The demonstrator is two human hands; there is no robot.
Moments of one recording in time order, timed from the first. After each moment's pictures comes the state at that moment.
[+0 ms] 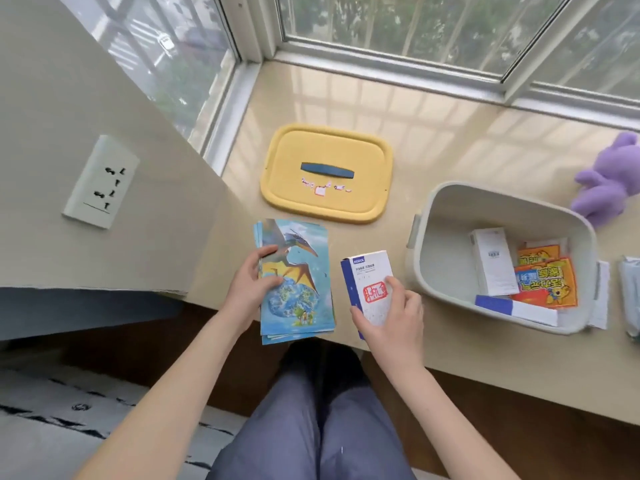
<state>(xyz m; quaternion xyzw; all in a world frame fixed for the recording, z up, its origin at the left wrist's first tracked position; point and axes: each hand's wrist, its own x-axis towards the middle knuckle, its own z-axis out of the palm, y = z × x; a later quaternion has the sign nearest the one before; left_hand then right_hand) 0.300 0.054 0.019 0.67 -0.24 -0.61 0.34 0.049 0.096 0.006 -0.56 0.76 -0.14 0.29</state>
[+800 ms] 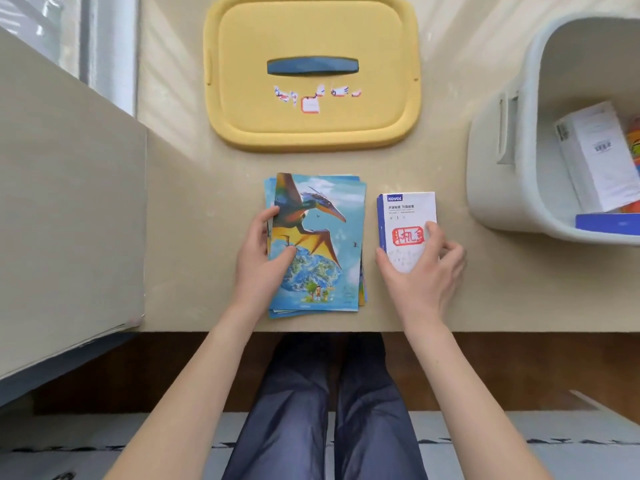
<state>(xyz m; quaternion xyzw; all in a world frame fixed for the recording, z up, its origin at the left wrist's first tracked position) 0.332 0.026 -0.169 0.66 -0.42 -0.55 0.29 0.109 0.076 -0.182 -0.43 0.88 -0.14 0.13</state>
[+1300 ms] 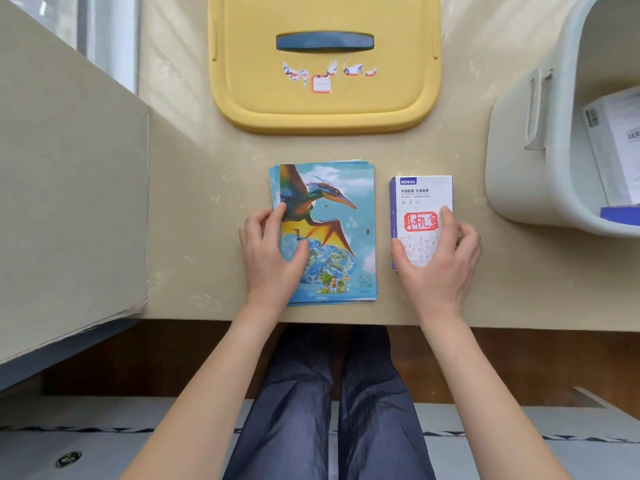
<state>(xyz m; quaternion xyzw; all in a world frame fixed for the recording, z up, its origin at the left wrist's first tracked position) 0.328 0.044 -0.190 0.71 -0.61 -0.29 0.22 0.100 0.080 -0.193 -0.49 0.84 -0.19 0.11</state>
